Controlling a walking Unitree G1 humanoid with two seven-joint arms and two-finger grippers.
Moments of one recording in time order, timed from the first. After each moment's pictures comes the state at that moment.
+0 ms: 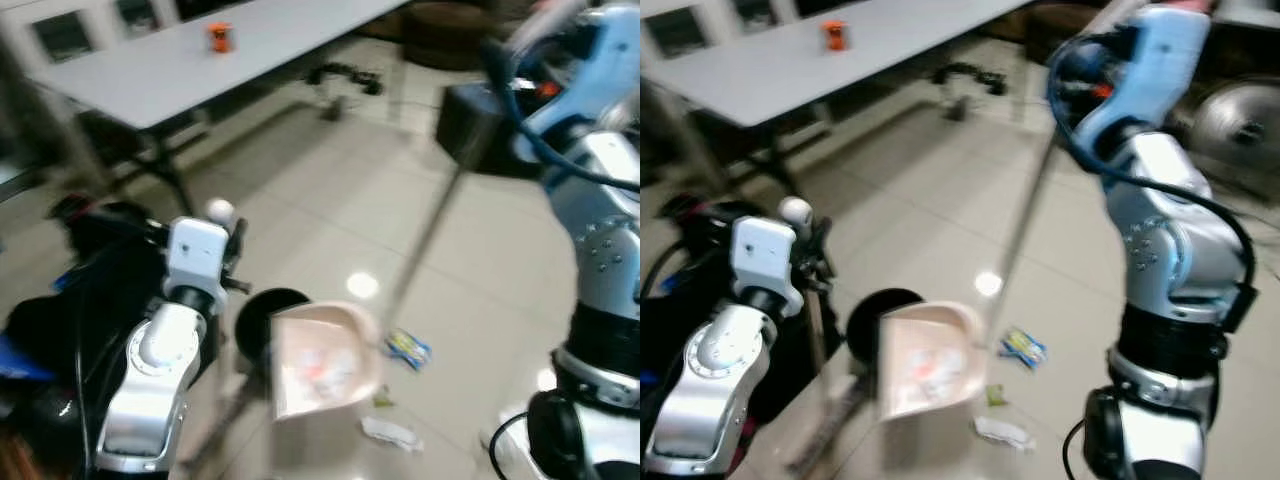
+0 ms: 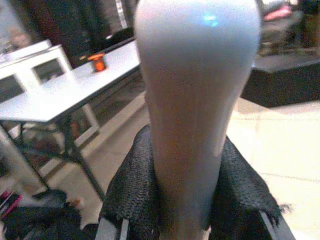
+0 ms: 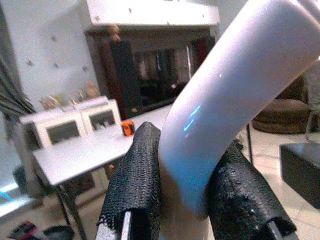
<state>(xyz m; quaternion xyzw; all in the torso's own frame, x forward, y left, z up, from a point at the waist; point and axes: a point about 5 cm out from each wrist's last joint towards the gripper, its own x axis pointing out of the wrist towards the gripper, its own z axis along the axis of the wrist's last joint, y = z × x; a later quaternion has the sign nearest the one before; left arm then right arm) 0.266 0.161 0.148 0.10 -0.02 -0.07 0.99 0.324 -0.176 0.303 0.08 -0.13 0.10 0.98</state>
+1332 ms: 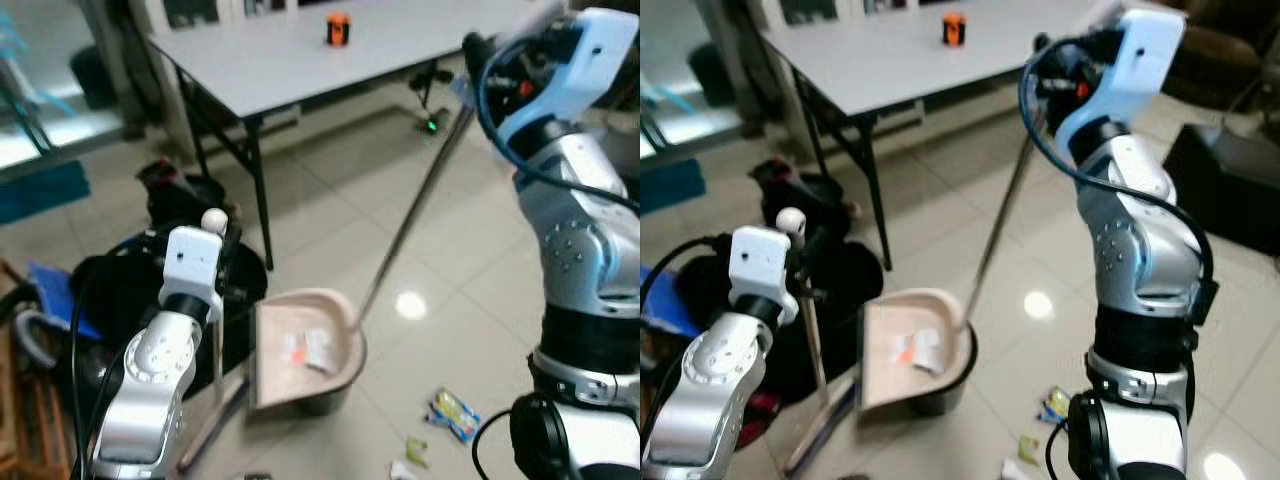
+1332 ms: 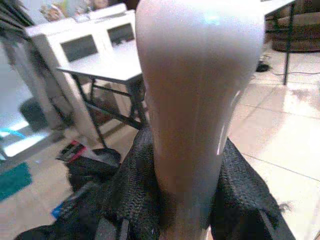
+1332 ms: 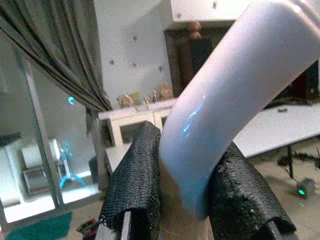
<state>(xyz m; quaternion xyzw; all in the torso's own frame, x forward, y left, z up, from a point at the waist) 0.262 0.169 0.142 0.11 -0.01 -0.05 0.99 0.331 -0.155 0.300 0.09 -0.18 0.13 0.97</state>
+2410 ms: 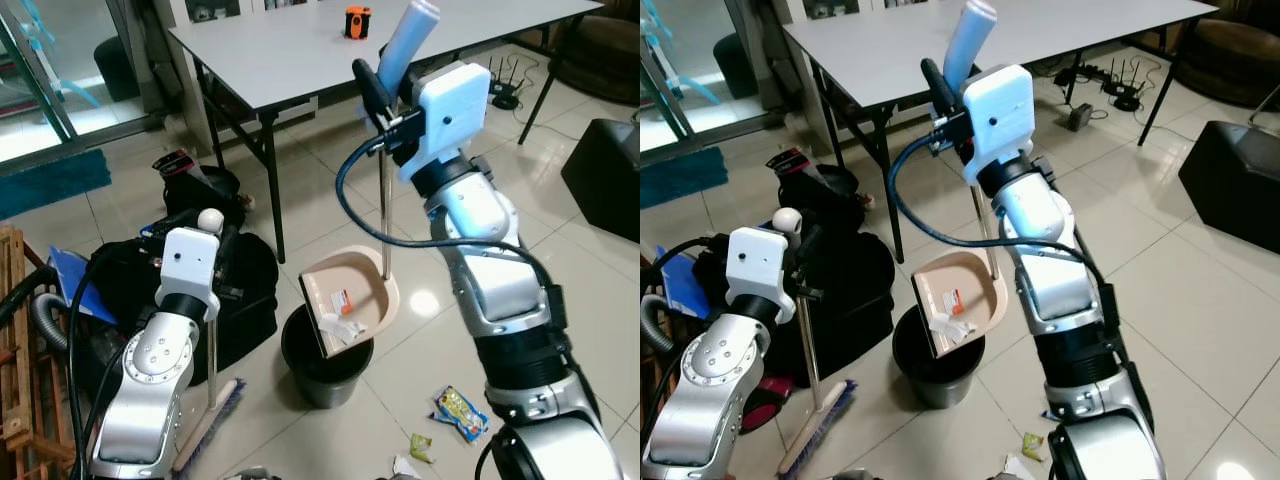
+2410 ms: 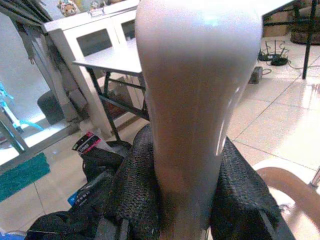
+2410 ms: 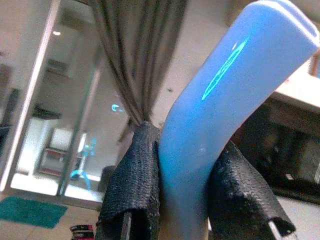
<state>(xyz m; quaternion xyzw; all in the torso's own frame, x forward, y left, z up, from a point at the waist) 0.262 0.171 0.140 0.11 -0.01 -0.05 0.99 0.317 -0.067 0.264 -0.09 -0.31 0.24 0.92</state>
